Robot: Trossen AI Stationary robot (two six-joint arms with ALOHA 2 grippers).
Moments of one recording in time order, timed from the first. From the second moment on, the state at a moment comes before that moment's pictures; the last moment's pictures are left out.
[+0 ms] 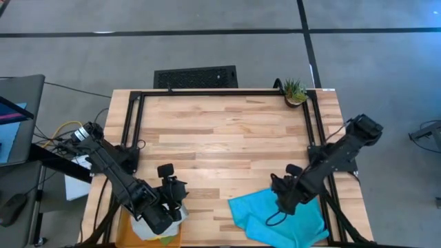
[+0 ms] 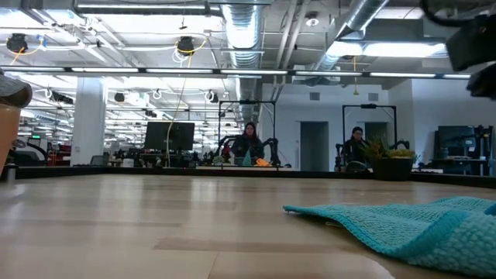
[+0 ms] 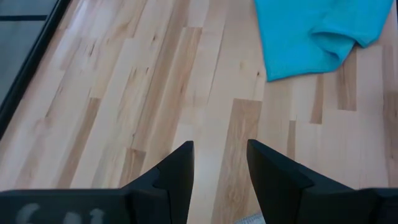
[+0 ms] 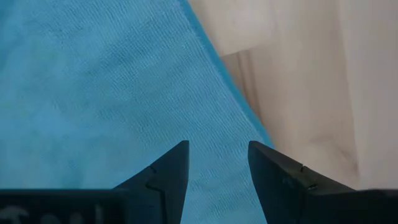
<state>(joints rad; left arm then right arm) -0.78 1.62 1.50 -1.15 -0.69 -0.83 0.73 1.55 0.91 -0.89 0.10 0.96</state>
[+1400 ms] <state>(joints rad) -0.78 1.62 1.50 -1.17 -0.66 -0.82 0.26 1.75 0.92 -0.66 0.33 0.55</state>
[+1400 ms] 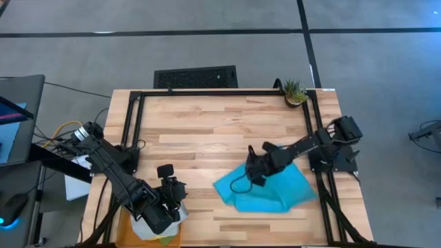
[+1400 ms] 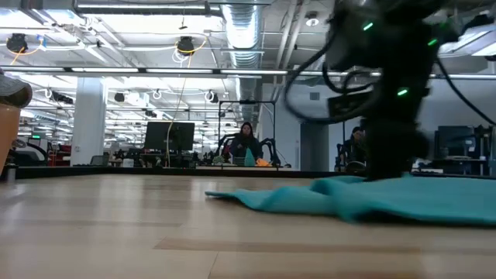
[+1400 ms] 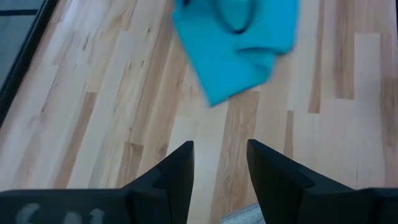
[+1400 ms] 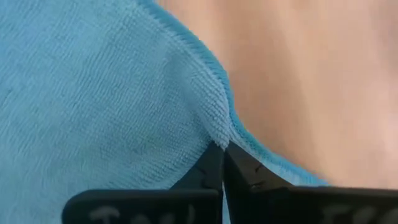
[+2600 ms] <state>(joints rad) -0.78 1.62 1.50 -1.19 -0.66 -0.82 -0.08 1.75 0.92 -0.40 0.37 0.28</state>
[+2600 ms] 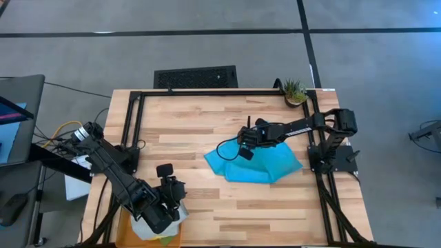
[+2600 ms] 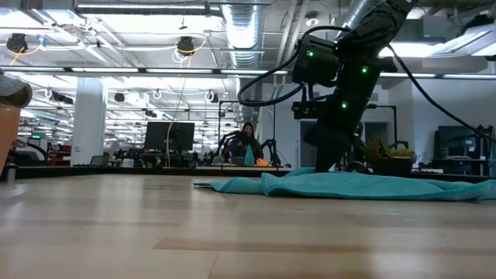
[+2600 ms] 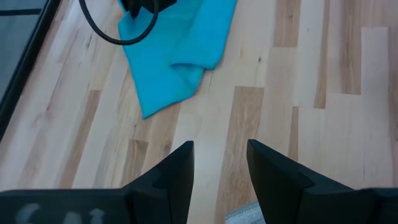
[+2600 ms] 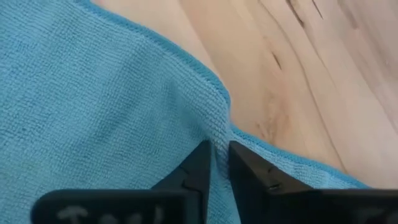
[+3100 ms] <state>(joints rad) -0.71 1.62 1.50 -1.20 -0.66 -0.86 -0.05 1.62 1.06 -0.71 0.34 0.24</state>
